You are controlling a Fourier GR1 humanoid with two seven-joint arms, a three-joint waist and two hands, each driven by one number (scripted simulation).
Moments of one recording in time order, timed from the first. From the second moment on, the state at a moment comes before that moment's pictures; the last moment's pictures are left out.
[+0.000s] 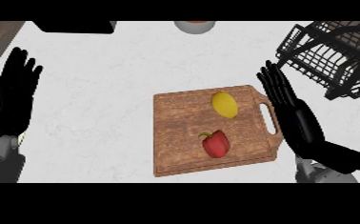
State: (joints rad) left arm -0.15 0.49 -0.01 -1.63 0.40 0.41 0.21; right arm -0.12 -0.34 0.29 -1.68 -0.30 -0.11 -0.21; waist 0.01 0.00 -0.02
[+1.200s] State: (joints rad) left arm -0.10 0.34 -0.30 -1.39 0.27 0.12 -0.11; right arm -0.45 -0.20 0.84 -1.52 0.57 -0.42 0.32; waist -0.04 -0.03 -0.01
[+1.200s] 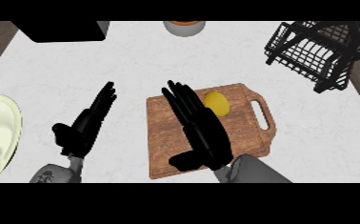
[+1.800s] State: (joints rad) left arm -0.10 0.33 -0.28 -1.35 0.27 0.10 -0.13; right arm -0.59 -0.27 1.00 -1.73 0.74 0.23 0.95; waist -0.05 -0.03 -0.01
